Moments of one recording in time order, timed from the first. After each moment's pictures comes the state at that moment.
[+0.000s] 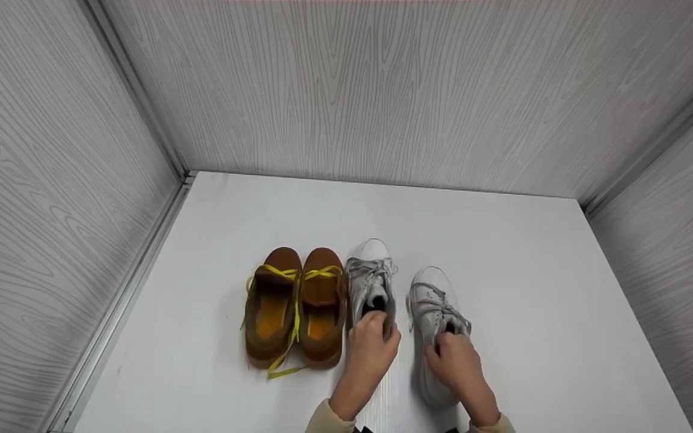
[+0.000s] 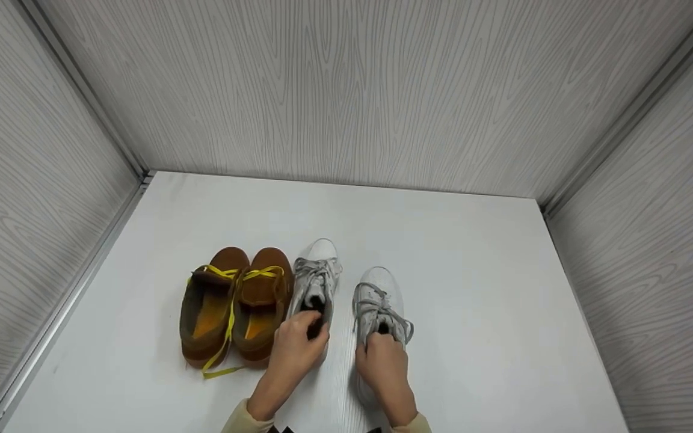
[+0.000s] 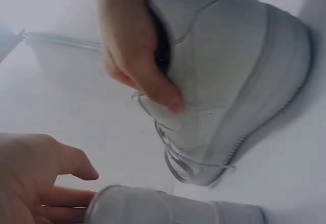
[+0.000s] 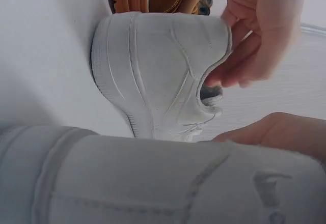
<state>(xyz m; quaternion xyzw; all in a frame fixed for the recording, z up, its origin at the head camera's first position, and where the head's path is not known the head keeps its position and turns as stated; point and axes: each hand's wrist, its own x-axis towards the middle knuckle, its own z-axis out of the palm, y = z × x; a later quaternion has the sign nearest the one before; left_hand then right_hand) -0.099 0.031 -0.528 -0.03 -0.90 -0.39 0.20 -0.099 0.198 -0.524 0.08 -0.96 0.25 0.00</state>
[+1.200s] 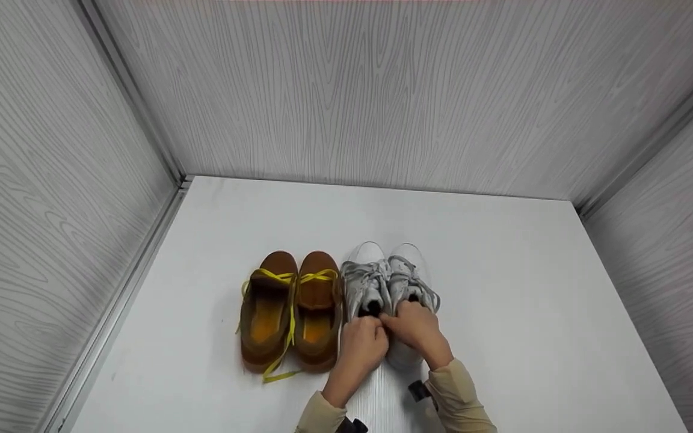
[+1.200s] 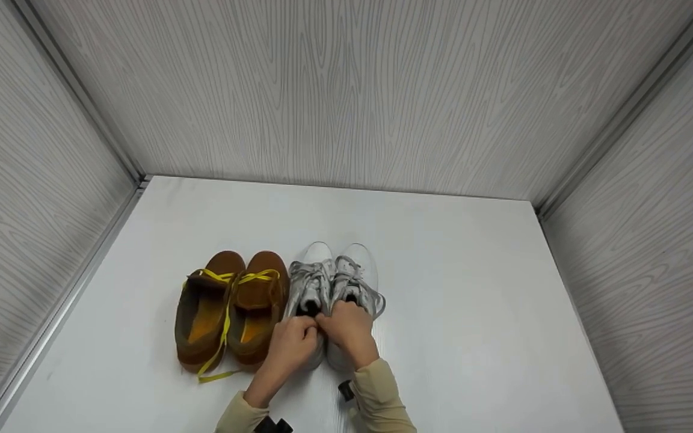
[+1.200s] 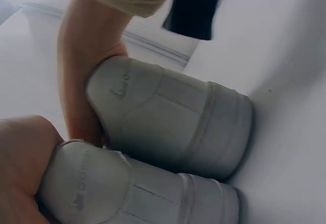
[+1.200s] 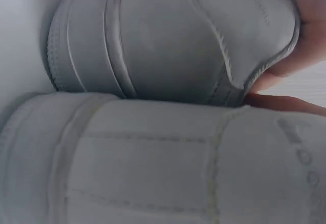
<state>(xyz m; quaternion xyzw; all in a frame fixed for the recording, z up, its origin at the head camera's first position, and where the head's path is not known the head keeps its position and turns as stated) -0.122 0.017 -0.549 -0.08 -0.90 -0.41 0.10 -0.167 0.148 -0.531 0.08 -0.97 0.20 -0.08</state>
